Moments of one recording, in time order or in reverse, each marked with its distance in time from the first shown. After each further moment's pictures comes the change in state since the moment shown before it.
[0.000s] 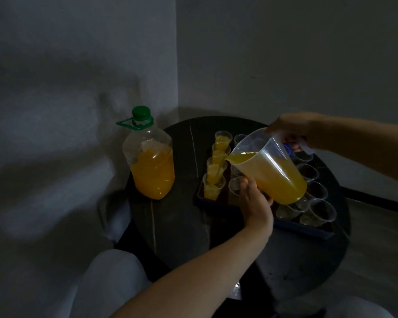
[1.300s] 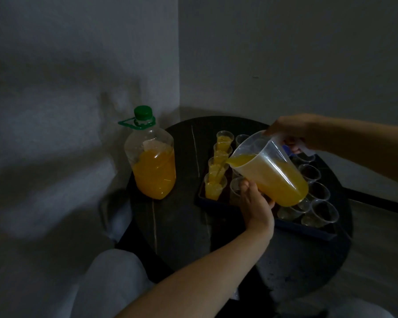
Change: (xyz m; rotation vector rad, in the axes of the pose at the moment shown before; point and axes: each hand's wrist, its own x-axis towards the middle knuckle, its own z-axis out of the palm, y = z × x) left_hand -0.003 -0.001 -0.002 0.026 0.020 0.023; right_hand -0.001 -0.004 0.009 -0.042 -0.020 0.015
